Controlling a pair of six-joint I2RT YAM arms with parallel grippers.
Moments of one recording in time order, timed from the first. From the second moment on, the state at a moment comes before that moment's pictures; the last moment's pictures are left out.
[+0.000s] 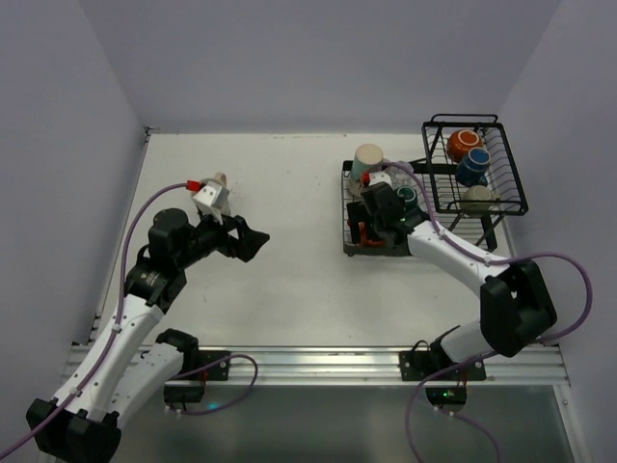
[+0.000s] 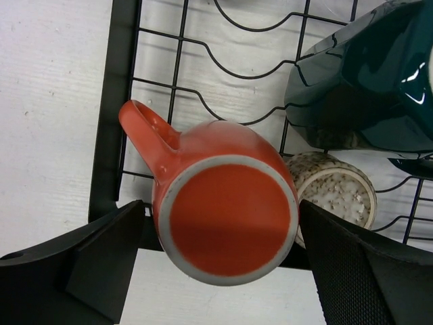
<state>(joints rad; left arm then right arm) -0.32 0.76 0.71 -0.24 0.40 -0.22 0.55 1.46 0.98 -0.41 0.33 0.27</state>
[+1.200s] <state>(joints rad) -0.51 0.90 0.48 0.40 0.72 -0.71 0.55 0.90 0.70 -0.01 -0.08 0.73</state>
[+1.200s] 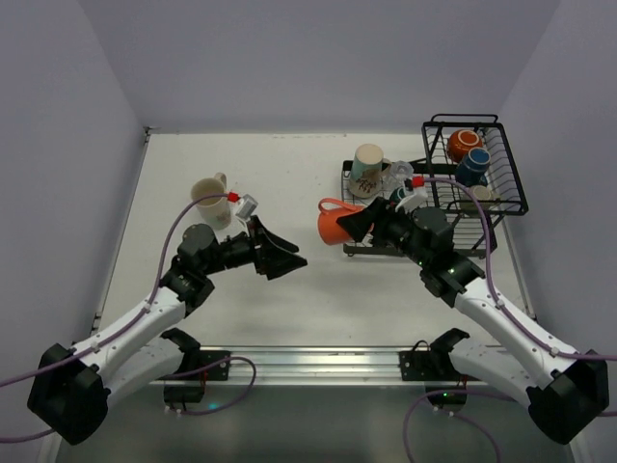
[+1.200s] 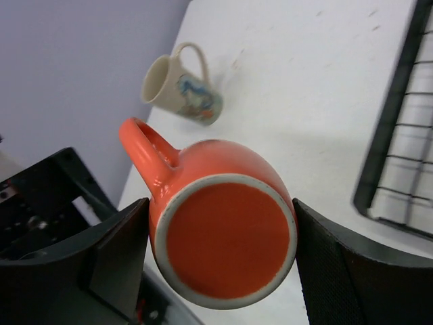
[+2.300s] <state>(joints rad) -0.65 0.94 0.52 0.47 0.44 -0.72 0.61 0.99 0.54 0.44 -0.32 1.04</state>
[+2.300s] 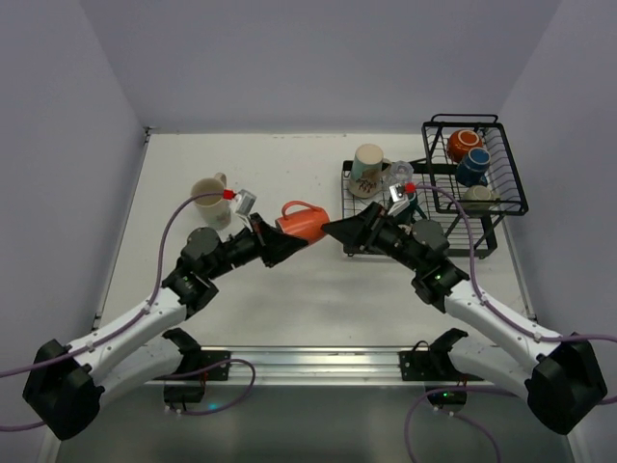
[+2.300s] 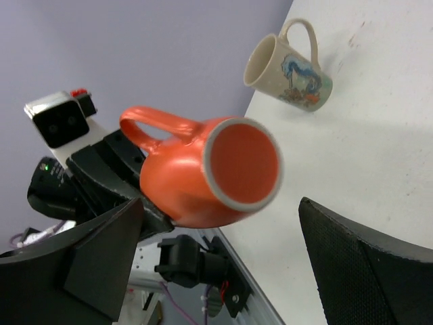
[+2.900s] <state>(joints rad) -0.65 1.37 1.25 -0.41 -0.15 -0.33 0.53 0.86 0.60 0.11 -0.20 0.86</state>
